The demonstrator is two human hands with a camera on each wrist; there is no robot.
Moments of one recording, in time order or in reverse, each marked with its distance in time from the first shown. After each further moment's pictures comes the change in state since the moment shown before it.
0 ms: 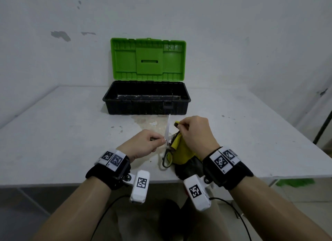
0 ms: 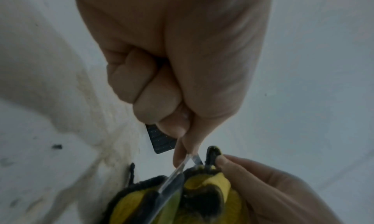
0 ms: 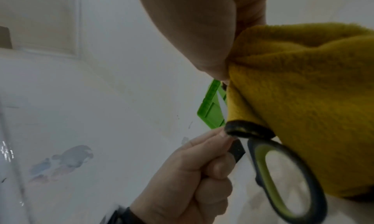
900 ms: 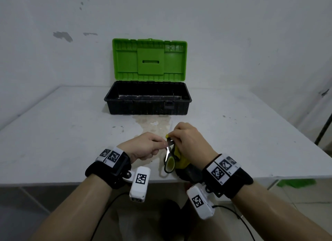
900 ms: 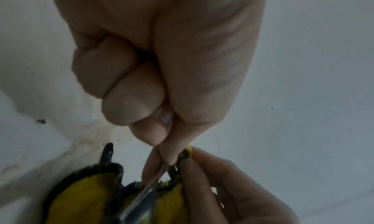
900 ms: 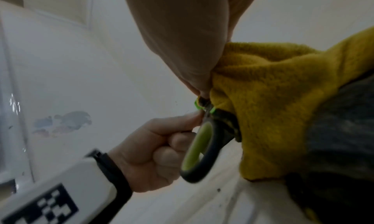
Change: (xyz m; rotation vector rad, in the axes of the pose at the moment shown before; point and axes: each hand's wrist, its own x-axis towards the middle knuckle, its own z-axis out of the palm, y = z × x) left_hand -0.005 0.007 -0.001 -0.181 -0.160 -0.175; right_hand -0.021 0.003 0.013 -0.092 -0.132 -0.403
